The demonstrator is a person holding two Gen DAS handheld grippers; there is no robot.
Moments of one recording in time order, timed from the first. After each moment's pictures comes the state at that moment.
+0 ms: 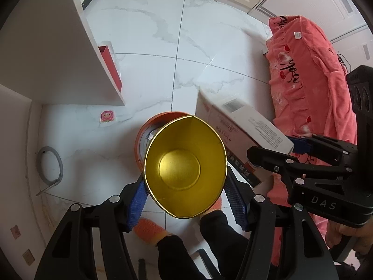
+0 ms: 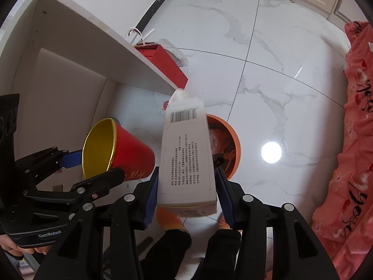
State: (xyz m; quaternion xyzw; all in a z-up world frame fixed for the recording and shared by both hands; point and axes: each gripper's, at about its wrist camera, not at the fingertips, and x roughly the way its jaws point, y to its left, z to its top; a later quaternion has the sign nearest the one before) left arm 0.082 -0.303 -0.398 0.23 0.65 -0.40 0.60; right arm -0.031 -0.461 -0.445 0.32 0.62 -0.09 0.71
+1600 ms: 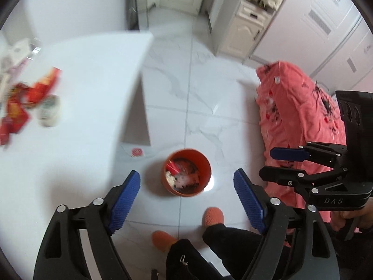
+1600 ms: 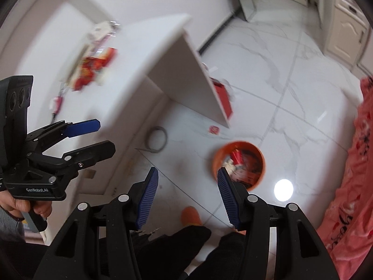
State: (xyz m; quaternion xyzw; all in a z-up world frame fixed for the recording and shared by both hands) left arm 0.065 -0.196 -0.172 0.19 0.52 -0.41 0.72; right arm -0.057 -0.381 -0.197 0.27 0.53 0.01 0.81
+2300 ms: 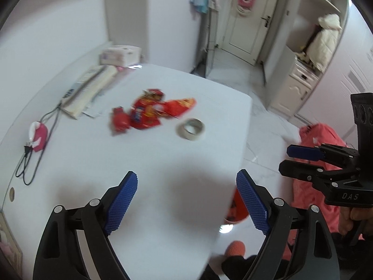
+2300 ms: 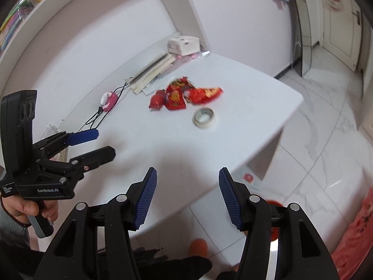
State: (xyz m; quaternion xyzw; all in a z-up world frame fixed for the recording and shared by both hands) left arm 0.126 -0.043 -0.092 0.10 0.45 -0.28 0.84; right arm 0.067 -0.248 -0.095 0.15 0.47 0.11 0.86
